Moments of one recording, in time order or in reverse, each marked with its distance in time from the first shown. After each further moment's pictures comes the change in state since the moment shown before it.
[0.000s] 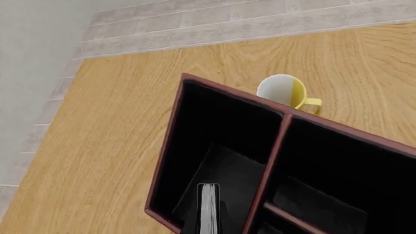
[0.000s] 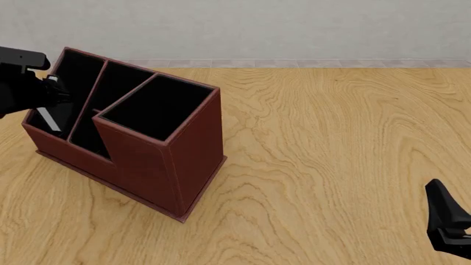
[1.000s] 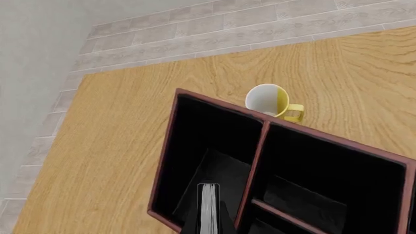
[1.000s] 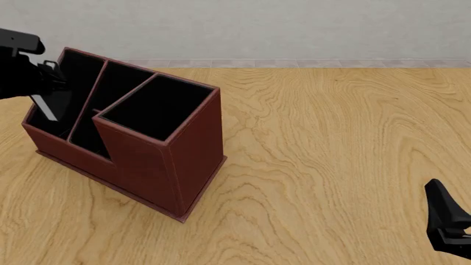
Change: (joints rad) left arm -0.033 -0.092 -0.046 0.119 0.015; right arm 0.003 0.006 0.000 -0.004 -0.004
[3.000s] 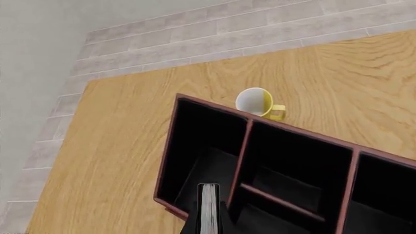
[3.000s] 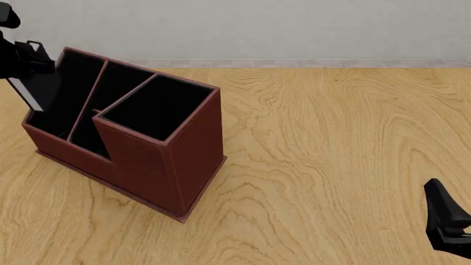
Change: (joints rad) left arm -0.029 -0.168 -0.072 0.239 -0.012; right arm 0.003 0.009 0.000 -0.007 0.005
